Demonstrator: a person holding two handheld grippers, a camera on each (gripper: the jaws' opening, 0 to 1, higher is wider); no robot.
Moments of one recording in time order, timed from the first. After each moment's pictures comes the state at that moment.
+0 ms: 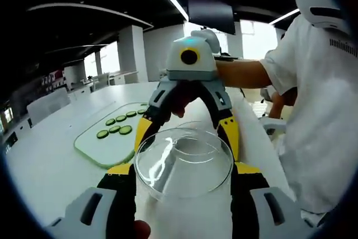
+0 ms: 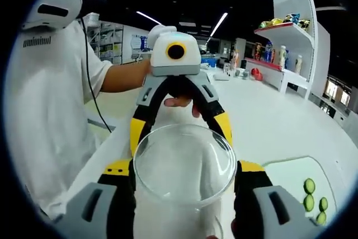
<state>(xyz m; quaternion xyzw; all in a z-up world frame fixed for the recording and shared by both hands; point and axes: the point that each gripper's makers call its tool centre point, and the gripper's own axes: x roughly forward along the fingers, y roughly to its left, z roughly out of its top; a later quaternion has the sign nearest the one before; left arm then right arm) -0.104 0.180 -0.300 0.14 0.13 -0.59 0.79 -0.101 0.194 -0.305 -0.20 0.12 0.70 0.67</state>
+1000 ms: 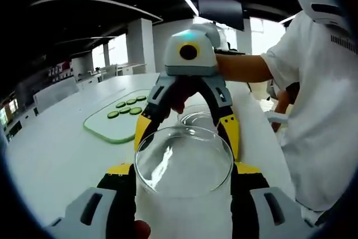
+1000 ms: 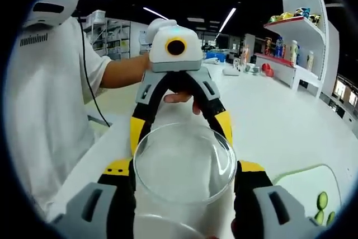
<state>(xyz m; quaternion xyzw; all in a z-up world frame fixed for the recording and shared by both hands) -0.103 0.208 -0.318 0.14 0.16 -0.56 0.80 -0.102 0.222 -0.323 -0.21 0.13 0.72 0.64</state>
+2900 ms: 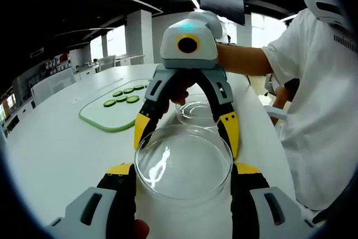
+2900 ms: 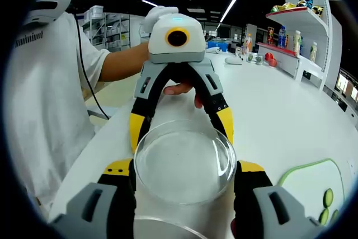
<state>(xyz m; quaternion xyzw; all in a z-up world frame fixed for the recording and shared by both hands) -0.106 0.211 -0.333 0.15 0.19 -0.57 0.79 -0.102 0.223 -0.340 -0.23 0.17 0.72 0.63</state>
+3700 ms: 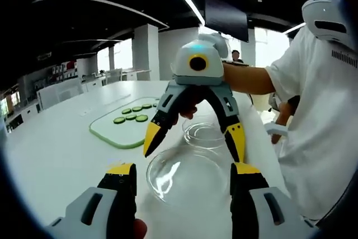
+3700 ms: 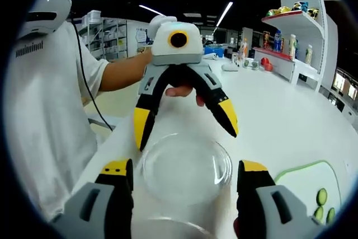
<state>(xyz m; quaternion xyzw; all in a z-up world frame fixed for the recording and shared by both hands) -0.100 0.216 -0.291 0.10 0.13 -0.55 0.82 -0.106 0.217 -0.311 -0.20 0.15 0.71 0.65</state>
